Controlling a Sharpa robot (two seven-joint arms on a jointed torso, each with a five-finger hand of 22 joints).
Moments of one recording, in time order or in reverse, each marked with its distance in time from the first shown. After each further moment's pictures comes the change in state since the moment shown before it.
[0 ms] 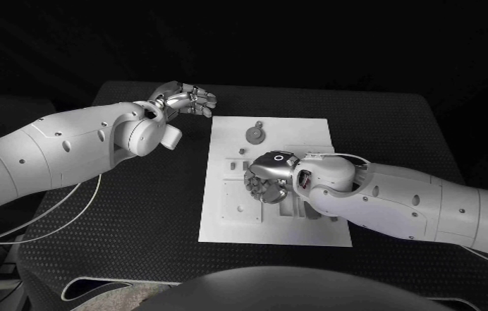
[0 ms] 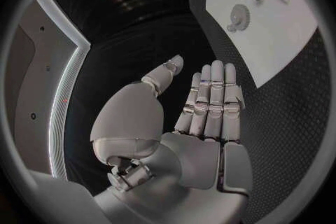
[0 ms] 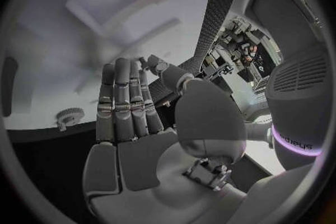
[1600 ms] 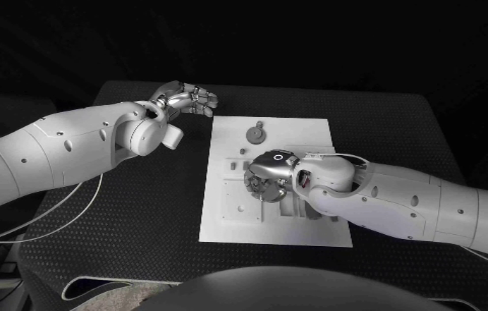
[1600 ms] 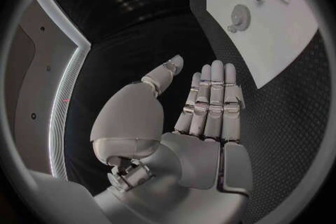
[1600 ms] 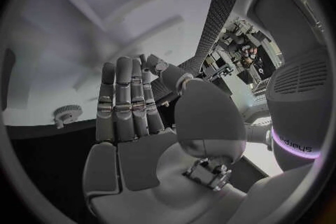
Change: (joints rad) left arm 0.000 0.002 0.000 0.001 0.000 -0.001 0.002; left_hand 0.000 0.000 0.000 0.000 0.000 0.000 0.000 0.000 0.001 0.003 0.003 0.000 0.000 0.000 0.000 0.004 -0.006 0.000 0.000 0.000 0.000 0.003; right arm 0.000 0.012 0.001 -0.009 -0.021 -0.008 0.003; right_hand 0.023 0.056 0.008 -0.008 0.000 0.088 -0.044 0.053 0.018 0.077 -0.037 0.045 -0.008 0.046 -0.031 0.011 -0.020 0.000 0.038 -0.009 -0.006 0.000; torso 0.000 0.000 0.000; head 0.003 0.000
